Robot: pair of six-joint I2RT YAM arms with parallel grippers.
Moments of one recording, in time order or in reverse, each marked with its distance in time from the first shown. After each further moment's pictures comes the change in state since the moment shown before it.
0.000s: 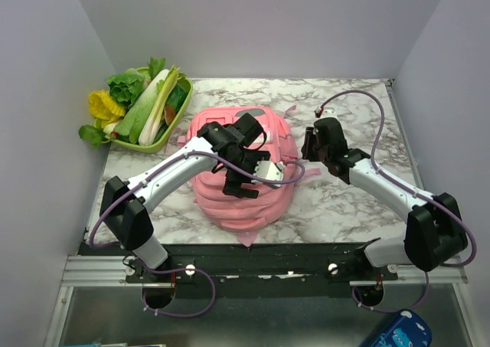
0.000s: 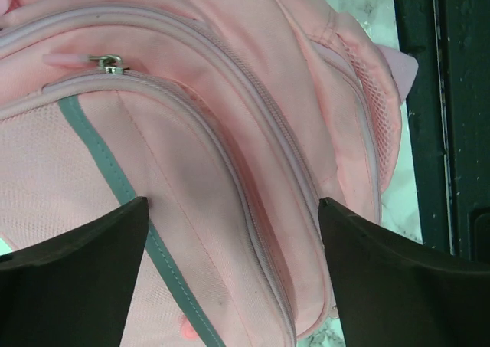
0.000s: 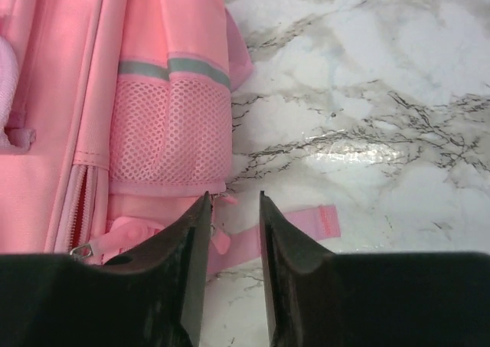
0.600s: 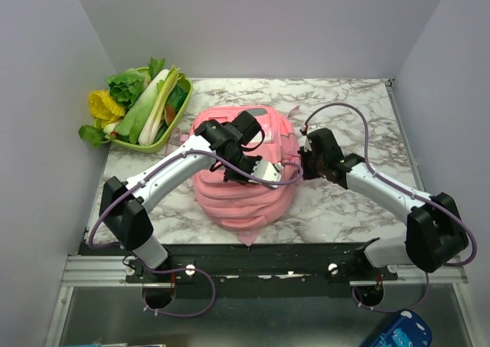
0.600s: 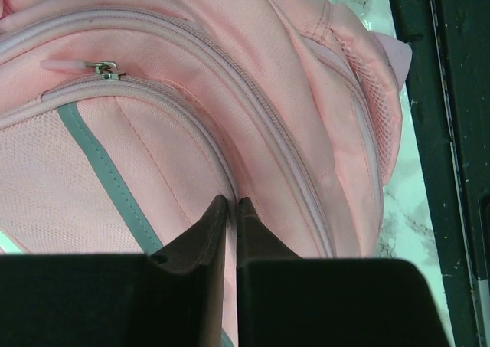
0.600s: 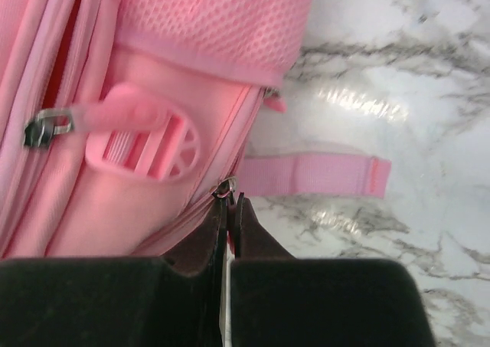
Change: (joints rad) left arm 0.010 0.000 0.017 -0.025 0.018 0.043; right arm 0.050 -0.074 -0.102 -0.146 -0.166 -0.119
